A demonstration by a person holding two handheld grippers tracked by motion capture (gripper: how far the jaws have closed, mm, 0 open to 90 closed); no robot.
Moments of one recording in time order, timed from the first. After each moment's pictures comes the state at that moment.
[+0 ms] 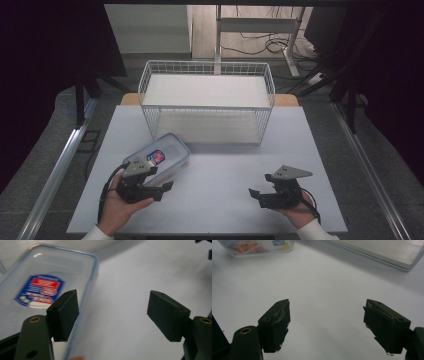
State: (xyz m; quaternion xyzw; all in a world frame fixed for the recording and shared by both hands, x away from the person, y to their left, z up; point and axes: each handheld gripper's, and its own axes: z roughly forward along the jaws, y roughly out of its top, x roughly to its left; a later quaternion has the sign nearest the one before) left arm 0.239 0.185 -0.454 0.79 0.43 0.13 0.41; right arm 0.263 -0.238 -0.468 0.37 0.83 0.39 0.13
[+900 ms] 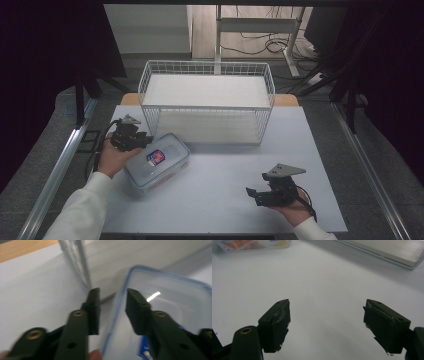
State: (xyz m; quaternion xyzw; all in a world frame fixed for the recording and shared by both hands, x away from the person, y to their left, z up) left arm 0.368 0.240 -0.459 0.79 0.50 0.17 0.32; right arm 0.270 -0.231 -0.473 0.37 0.84 0.38 0.13
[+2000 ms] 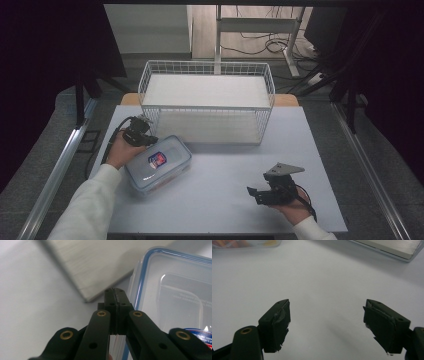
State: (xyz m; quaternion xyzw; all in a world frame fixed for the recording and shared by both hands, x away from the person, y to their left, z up) left arm 0.400 0.218 -0.477 0.85 0.45 0.10 0.27; right arm 0.274 -0.231 -0.478 0.39 0.84 0.36 0.13
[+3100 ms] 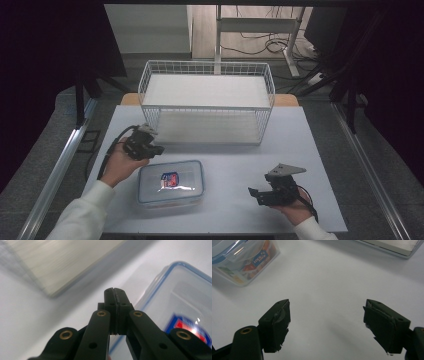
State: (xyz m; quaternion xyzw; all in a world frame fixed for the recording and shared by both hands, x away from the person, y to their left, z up) left arm 0.329 0.209 -0.440 0.85 0.42 0.11 0.31; right arm 0.273 -0.235 -0.479 0.39 0.84 0.36 0.13
